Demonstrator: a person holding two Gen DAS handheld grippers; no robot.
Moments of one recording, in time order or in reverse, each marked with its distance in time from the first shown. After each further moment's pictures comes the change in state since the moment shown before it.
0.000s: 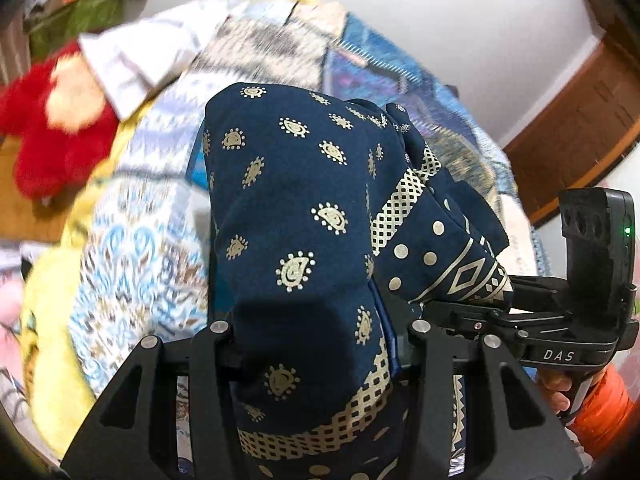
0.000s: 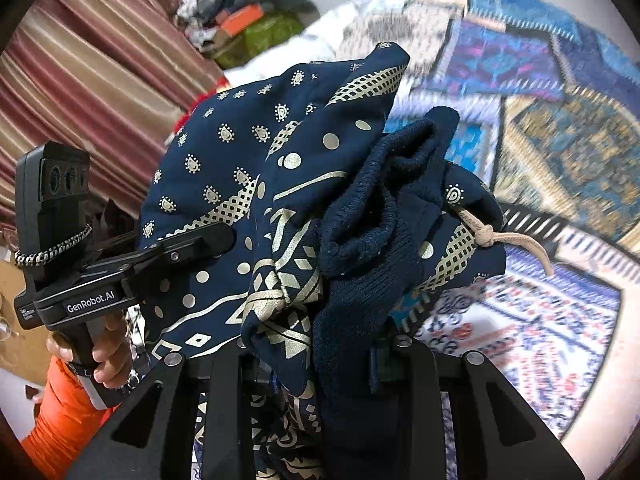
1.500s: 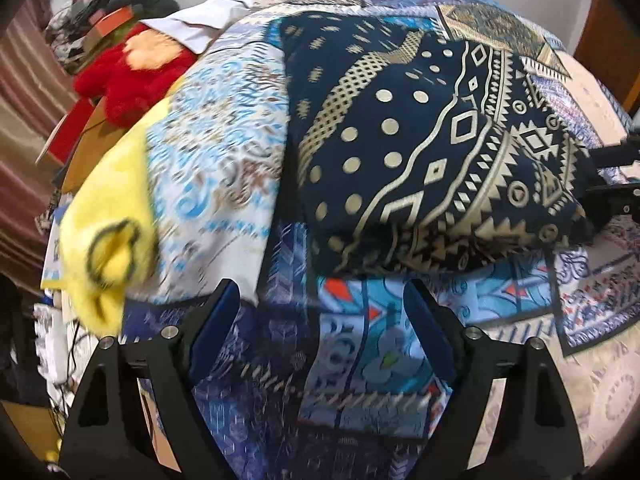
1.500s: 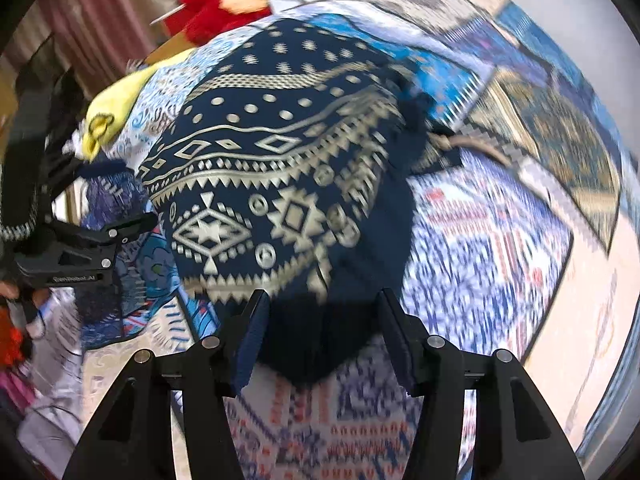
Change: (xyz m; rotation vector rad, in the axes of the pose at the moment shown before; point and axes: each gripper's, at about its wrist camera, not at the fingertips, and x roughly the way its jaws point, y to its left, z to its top) left arm -0.006 0.002 -0.156 0.180 0.054 0.409; right arm -0.010 0.014 -0.111 -0.285 0.154 -0.324
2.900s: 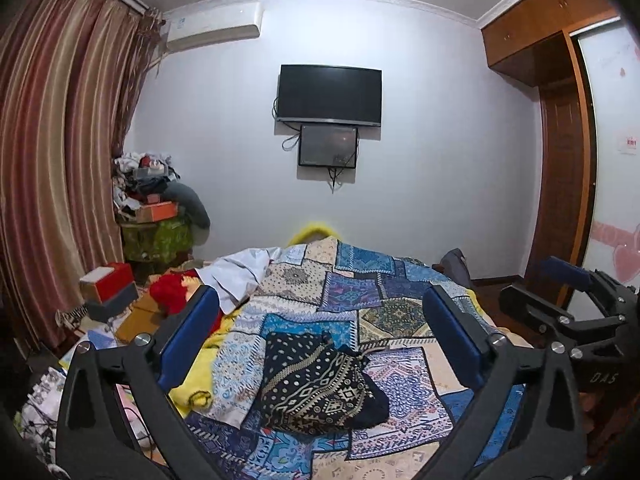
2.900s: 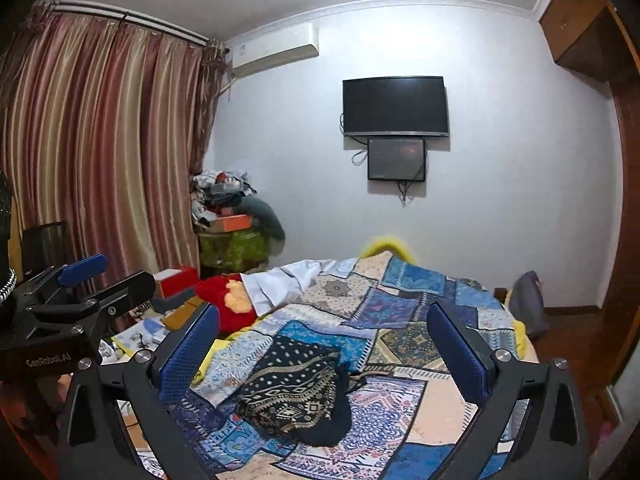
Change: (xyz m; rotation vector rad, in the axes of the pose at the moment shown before) left arm -0.346 -0.052 -0.048 -0.144 -0.913 -0.065; right arm -0.325 0.121 -0.131 0.135 -1.028 -0.260
